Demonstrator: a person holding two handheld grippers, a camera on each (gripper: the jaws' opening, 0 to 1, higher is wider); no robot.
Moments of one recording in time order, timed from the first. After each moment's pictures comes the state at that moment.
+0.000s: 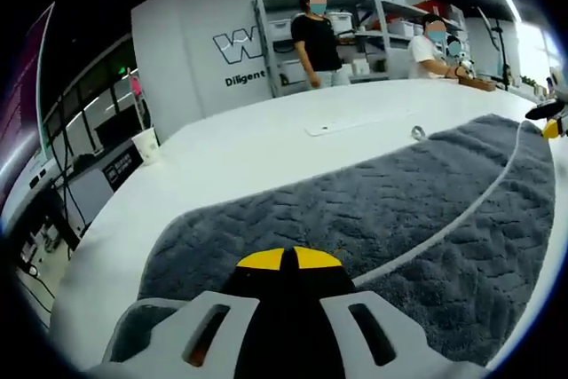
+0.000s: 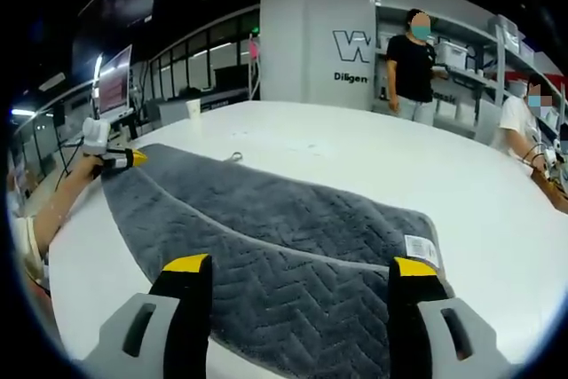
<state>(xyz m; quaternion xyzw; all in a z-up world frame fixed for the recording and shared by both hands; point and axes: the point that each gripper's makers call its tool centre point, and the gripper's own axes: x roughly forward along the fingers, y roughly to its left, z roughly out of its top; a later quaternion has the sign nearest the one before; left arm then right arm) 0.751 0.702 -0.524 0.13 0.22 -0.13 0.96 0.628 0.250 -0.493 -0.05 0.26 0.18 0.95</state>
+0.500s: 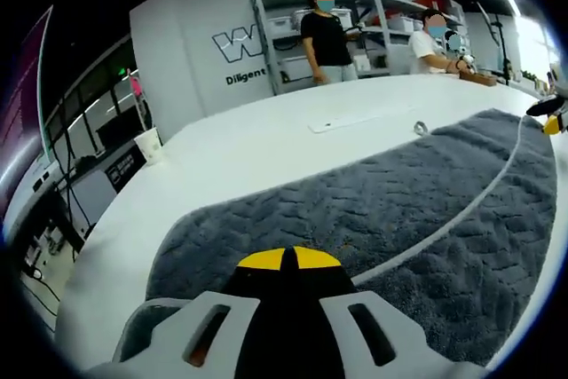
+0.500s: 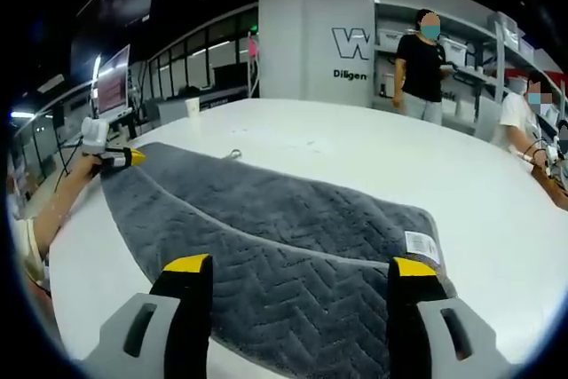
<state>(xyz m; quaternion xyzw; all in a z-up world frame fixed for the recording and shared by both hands) 0.749 0.709 -0.524 0.14 0.22 -0.13 0.96 0.627 0.250 -0.496 -0.04 0.26 0.18 0.95</state>
